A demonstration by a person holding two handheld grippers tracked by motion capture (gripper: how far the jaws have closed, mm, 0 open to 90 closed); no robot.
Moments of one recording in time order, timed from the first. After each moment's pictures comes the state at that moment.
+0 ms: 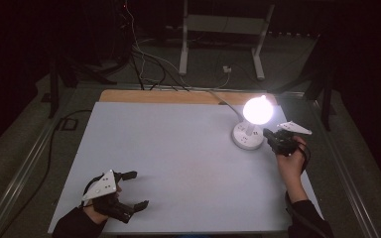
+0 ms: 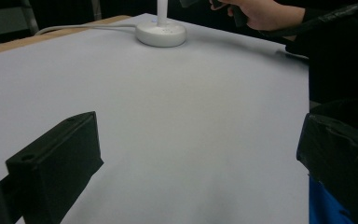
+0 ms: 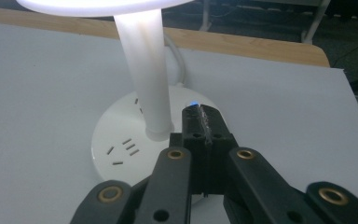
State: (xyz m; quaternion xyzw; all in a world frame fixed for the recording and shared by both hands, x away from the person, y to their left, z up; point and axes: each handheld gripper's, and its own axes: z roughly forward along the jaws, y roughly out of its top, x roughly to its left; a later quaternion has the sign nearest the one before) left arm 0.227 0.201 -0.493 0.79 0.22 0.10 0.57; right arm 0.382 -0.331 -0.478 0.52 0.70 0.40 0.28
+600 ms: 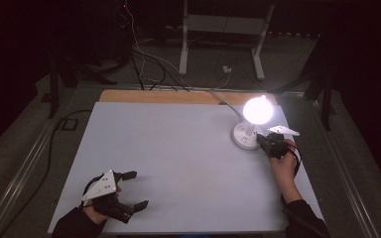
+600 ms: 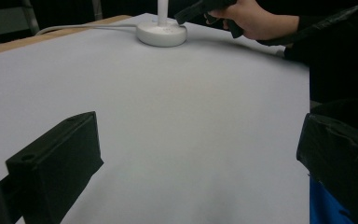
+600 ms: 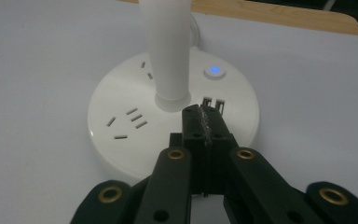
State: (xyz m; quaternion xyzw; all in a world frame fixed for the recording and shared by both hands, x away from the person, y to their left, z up) left arm 0.227 0.201 -0.493 0.79 0.22 0.11 0.56; right arm 0.390 -0.318 -0.506 0.52 0.72 0.37 0.27
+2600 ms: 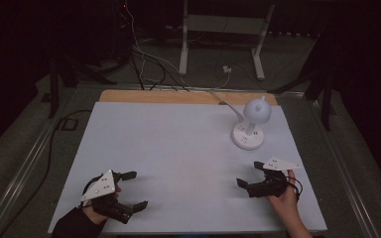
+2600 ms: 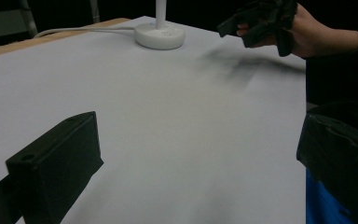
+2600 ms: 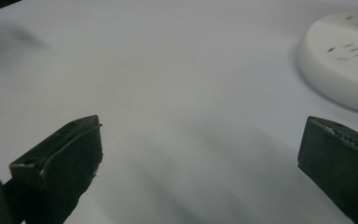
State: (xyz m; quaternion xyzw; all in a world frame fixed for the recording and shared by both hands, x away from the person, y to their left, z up) left arm 0.226 0.203 -0.493 0.78 0.22 0.10 0.57; right arm 0.276 -0.289 -0.500 0.38 0.79 0.46 0.13
